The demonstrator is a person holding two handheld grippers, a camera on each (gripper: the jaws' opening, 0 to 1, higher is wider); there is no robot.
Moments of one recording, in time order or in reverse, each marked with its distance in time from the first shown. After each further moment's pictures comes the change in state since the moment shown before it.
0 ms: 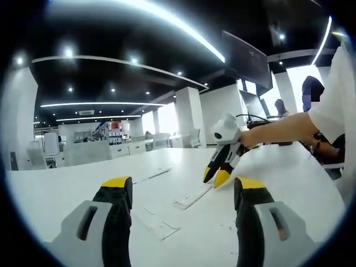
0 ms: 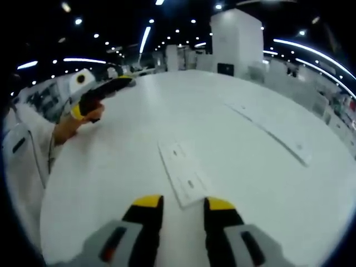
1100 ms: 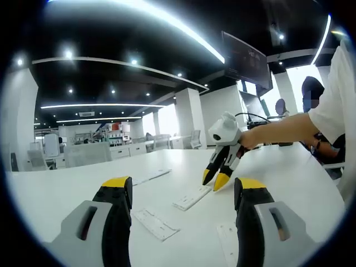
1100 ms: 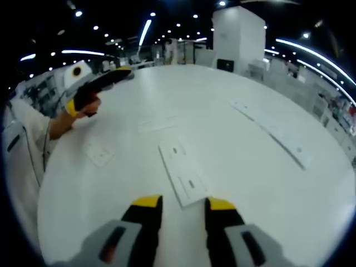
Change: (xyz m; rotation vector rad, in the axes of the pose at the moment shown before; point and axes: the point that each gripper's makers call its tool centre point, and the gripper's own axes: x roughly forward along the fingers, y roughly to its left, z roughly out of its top) left arm -0.001 0.000 0.001 0.006 -0.008 0.003; right arm 0.008 0.018 0.001 -0.036 0.069 -0.050
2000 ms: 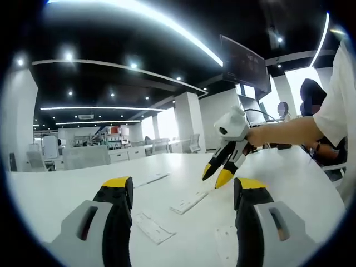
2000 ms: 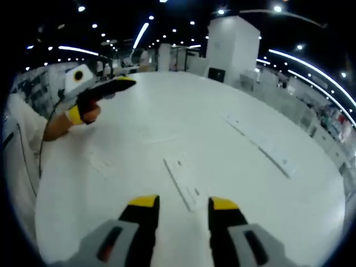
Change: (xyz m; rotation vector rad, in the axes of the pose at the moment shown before) left arm 0.002 -0.006 0.006 -0.002 -0.033 -0.007; right arm -0.031 0.041 0.013 -0.019 -0.104 -0.115
